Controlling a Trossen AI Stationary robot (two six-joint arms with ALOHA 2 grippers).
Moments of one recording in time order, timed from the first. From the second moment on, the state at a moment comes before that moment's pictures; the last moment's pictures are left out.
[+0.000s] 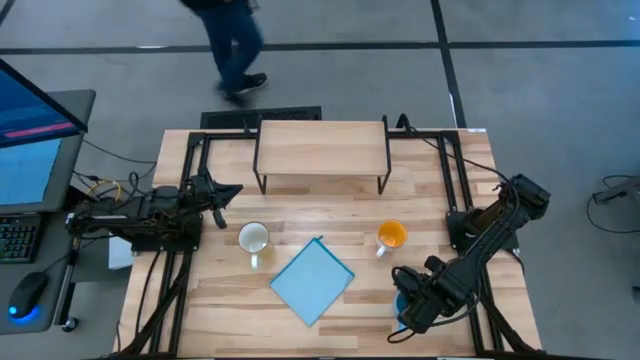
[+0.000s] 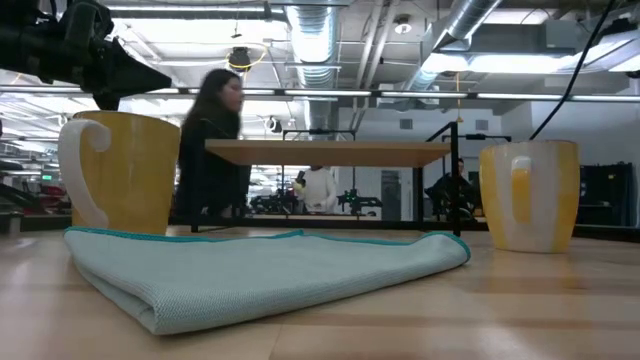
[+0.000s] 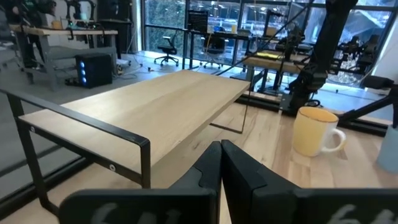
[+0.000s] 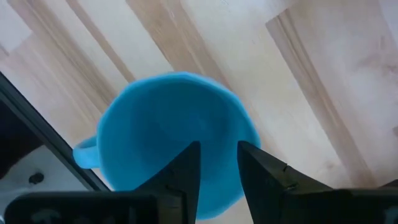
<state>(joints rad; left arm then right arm) 0.00 0.08 0.17 -0.12 -0.43 -0.13 0.82 1.64 1.24 -1.11 0.02 1.36</state>
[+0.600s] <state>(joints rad) 0.00 0.08 0.17 -0.12 -0.43 -0.21 0.80 1.64 1.29 -1.23 0.03 1.22</state>
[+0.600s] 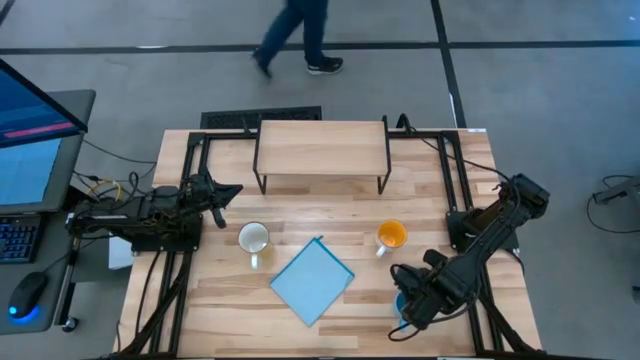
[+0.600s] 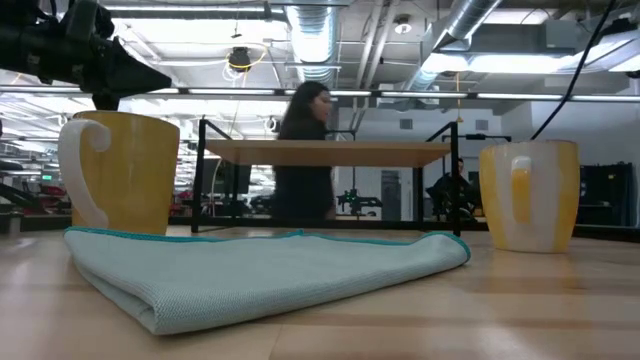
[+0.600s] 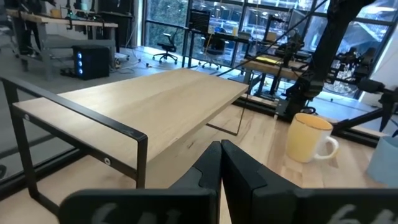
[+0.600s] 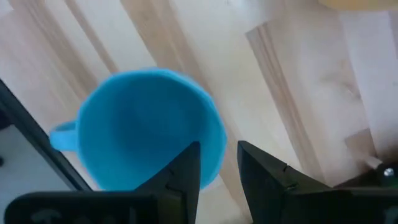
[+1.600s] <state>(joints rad) 0.00 0.08 0.17 -0.21 -0.42 -0.27 0.80 1.64 1.21 -1.12 0.02 1.18</state>
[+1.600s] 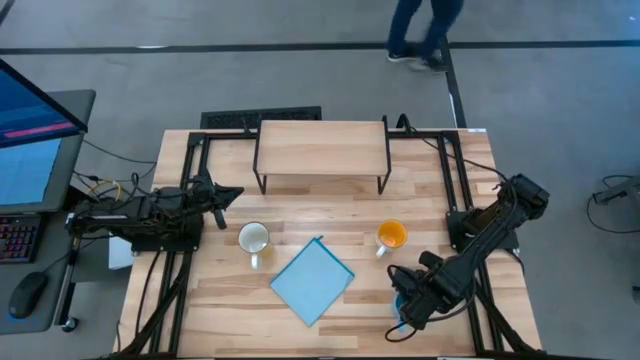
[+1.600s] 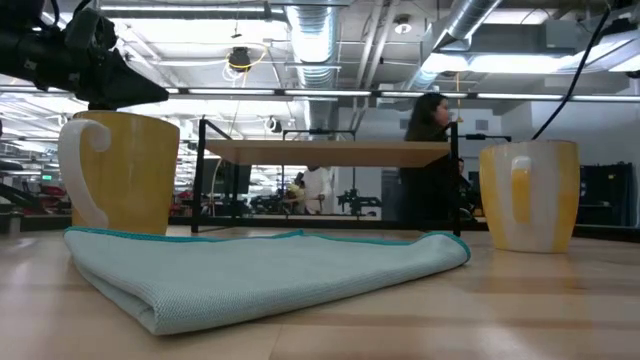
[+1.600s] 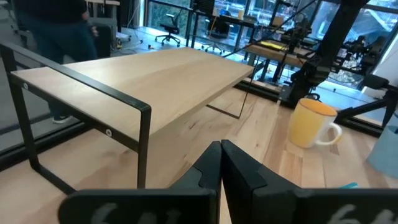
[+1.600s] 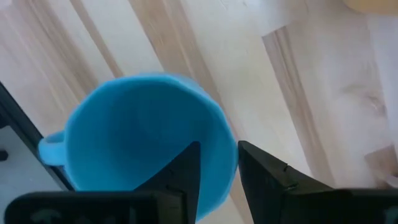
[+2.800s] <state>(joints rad) 0.00 0.08 0.17 -0.21 -0.36 -0.32 0.75 1.57 1.19 -1.15 -0.06 1.11</state>
